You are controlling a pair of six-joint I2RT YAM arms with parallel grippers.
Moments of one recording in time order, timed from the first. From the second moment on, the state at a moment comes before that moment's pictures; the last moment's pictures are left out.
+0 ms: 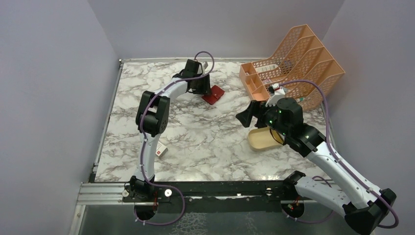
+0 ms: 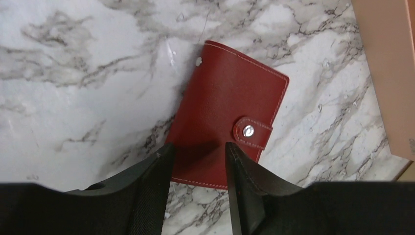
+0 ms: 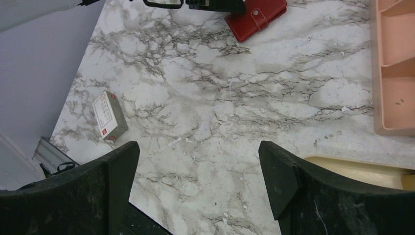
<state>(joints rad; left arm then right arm) -0.36 2.30 1.82 -0.35 0.33 -0.30 0.60 0.89 0.87 -0.37 -0.01 0.49</state>
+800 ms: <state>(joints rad) -0.39 2.20 1.68 -0.42 0.21 -0.34 0.60 0.89 0.85 -0.39 -0.01 0.52</state>
